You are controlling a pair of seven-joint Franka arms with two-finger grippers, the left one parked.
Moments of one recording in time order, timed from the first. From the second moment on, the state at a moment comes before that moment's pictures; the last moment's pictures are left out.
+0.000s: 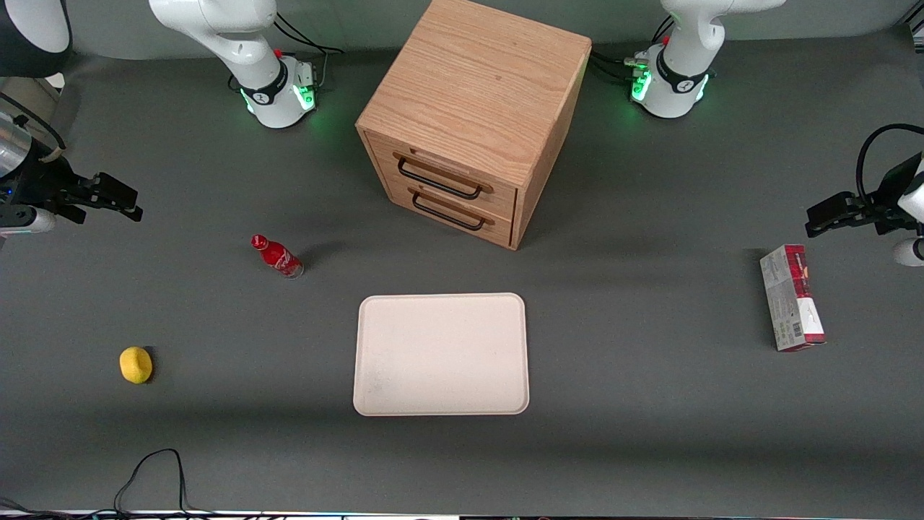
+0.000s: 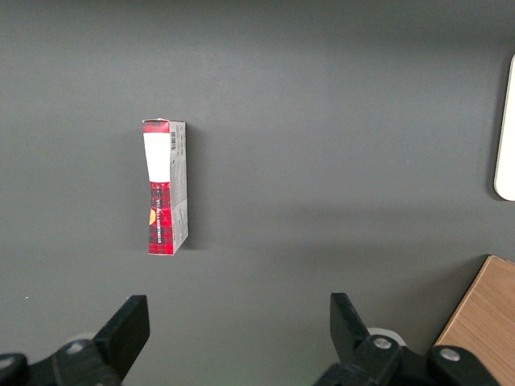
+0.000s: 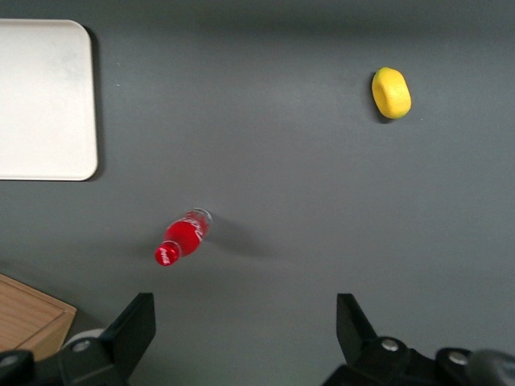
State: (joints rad) arm -0.06 -0.10 0.00 -1.82 -0.01 1.73 -0.07
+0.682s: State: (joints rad) arm -0.03 0.10 0.26 -1.53 -0.02 1.63 -0.08
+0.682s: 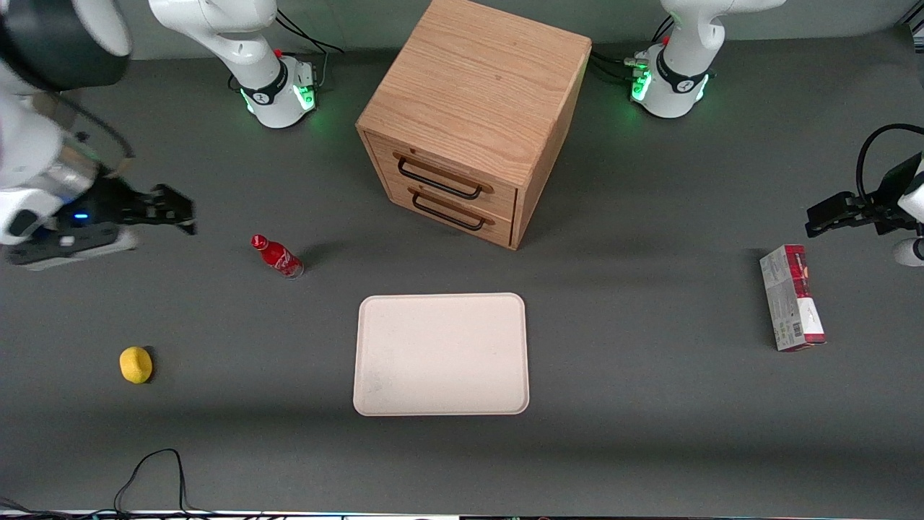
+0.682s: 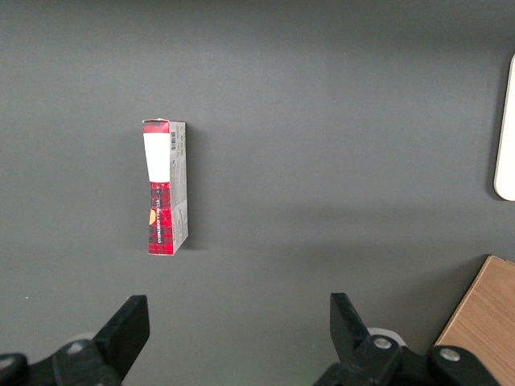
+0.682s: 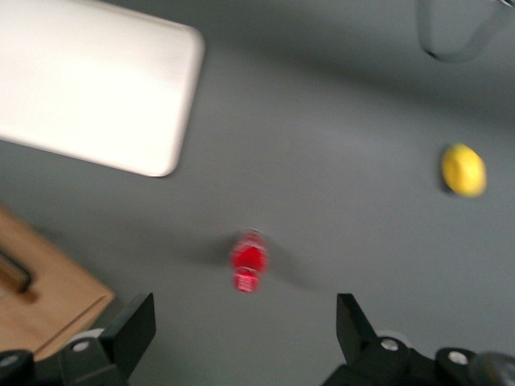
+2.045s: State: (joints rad) arm -0.02 0.51 0.84 -1.57 0.00 1.83 -0.27
